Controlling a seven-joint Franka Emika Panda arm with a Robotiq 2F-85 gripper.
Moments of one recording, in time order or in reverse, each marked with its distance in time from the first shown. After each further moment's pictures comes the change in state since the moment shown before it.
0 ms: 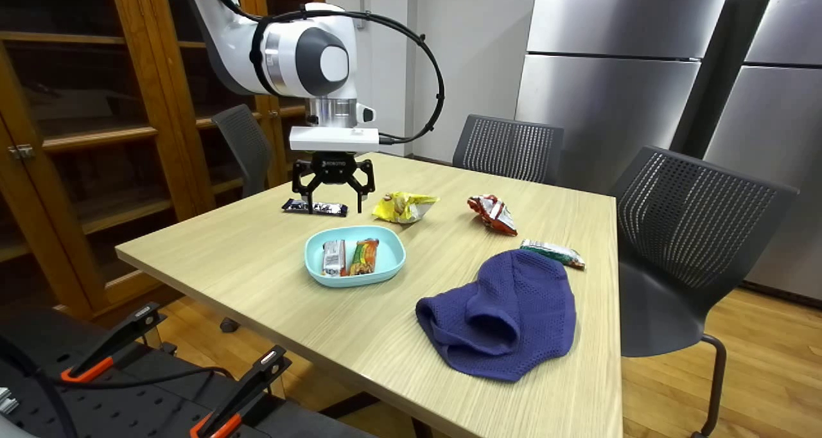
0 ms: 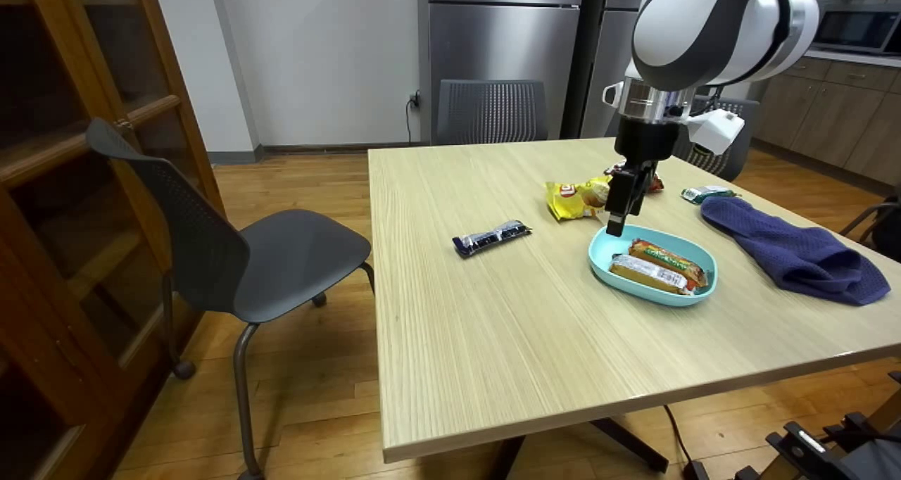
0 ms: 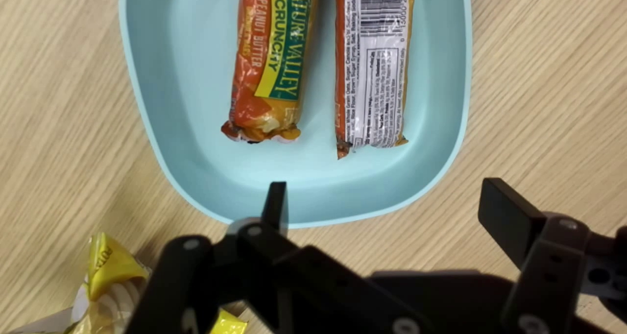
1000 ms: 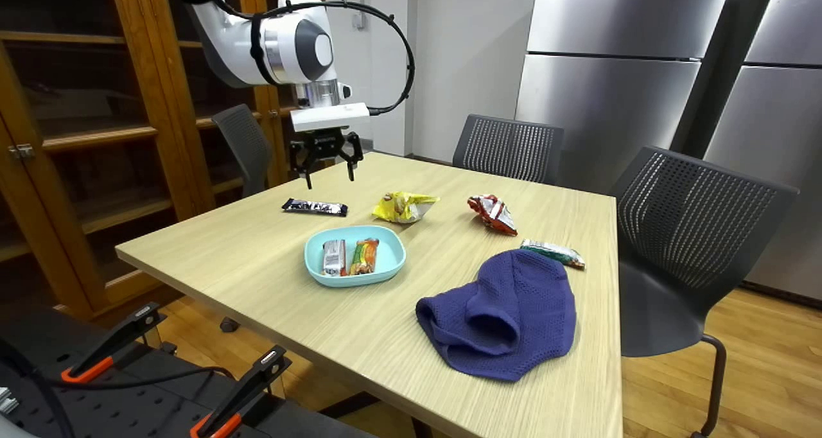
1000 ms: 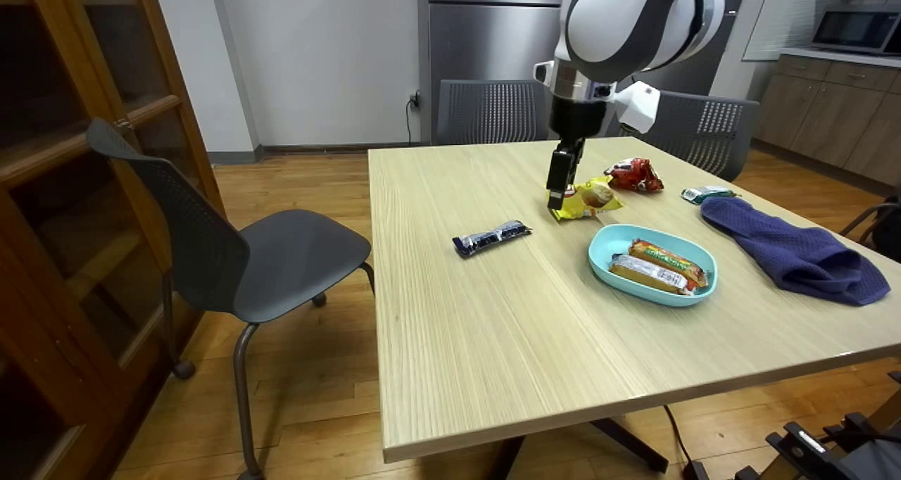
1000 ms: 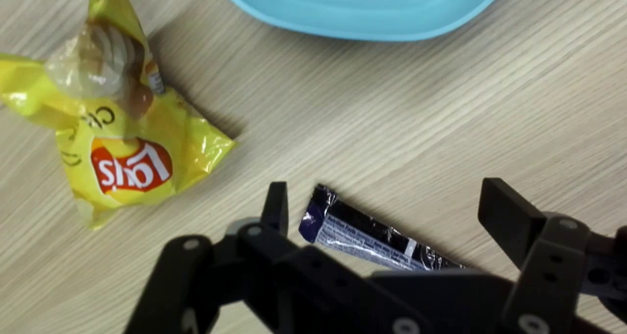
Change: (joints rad) arm 0.119 0.104 0.002 0.224 -0.145 -0.021 0.001
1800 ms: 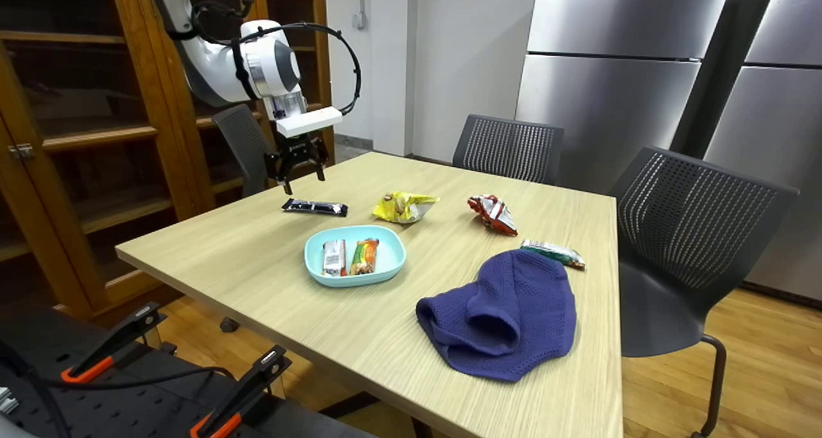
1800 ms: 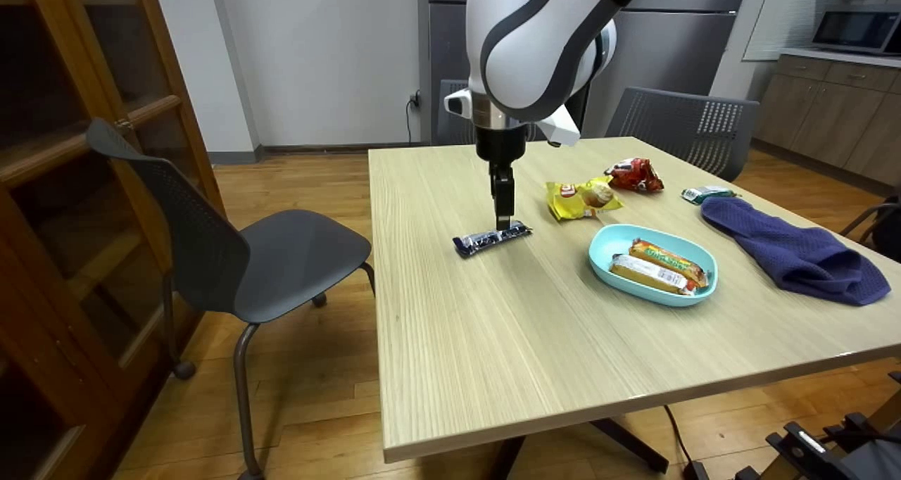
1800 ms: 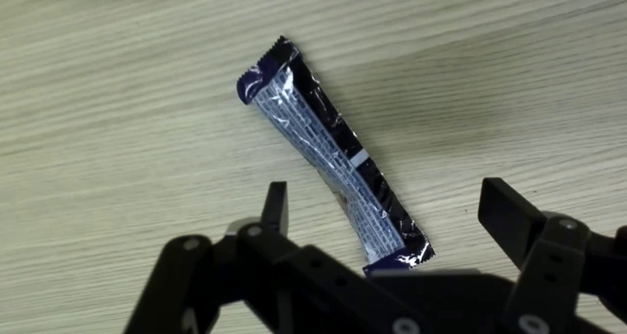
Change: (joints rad) arm 0.125 0.202 0.040 0.250 -0.185 -0.102 -0.154
